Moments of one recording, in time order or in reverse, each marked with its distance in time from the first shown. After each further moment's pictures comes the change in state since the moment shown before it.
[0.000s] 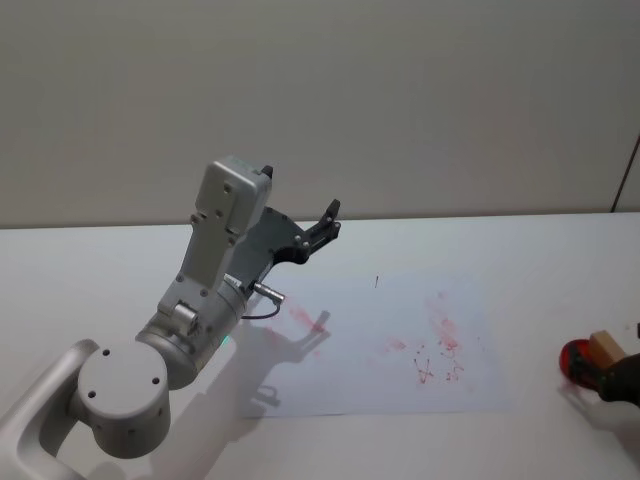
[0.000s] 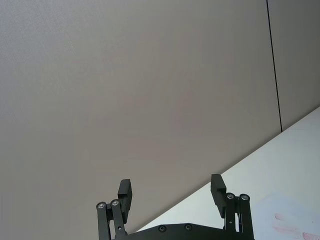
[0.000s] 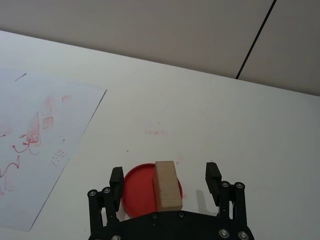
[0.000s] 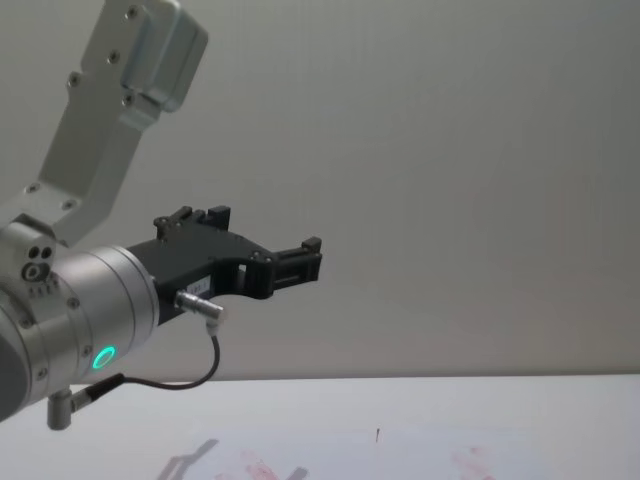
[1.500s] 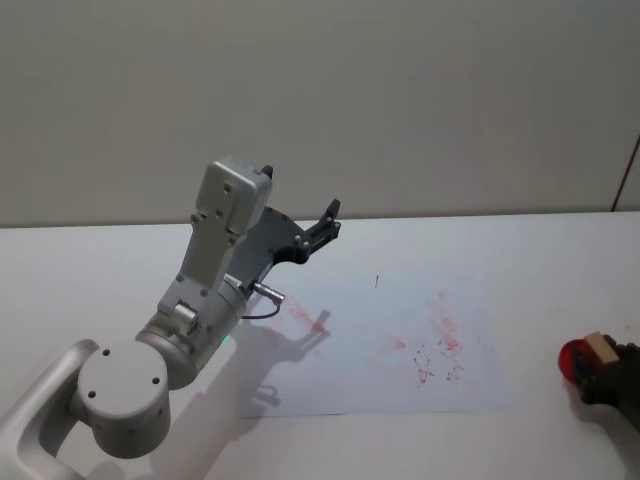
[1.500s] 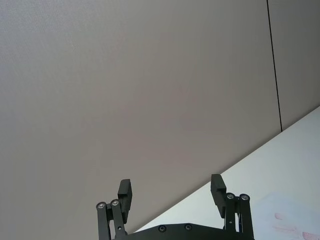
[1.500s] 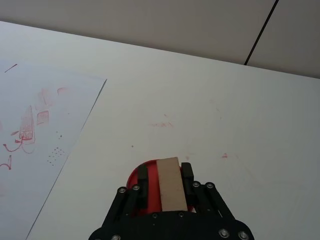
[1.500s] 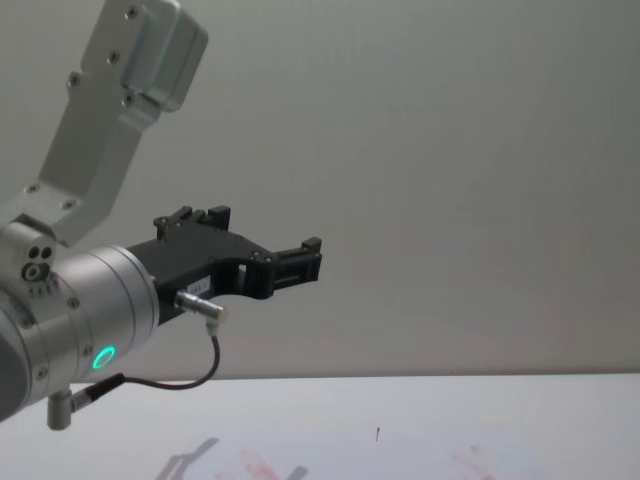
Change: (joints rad) left arm 0.000 0.000 0.000 0.000 0.000 0.000 0.000; right arm 0.046 -0.068 -0.022 0.072 -0.035 0.016 -0.009
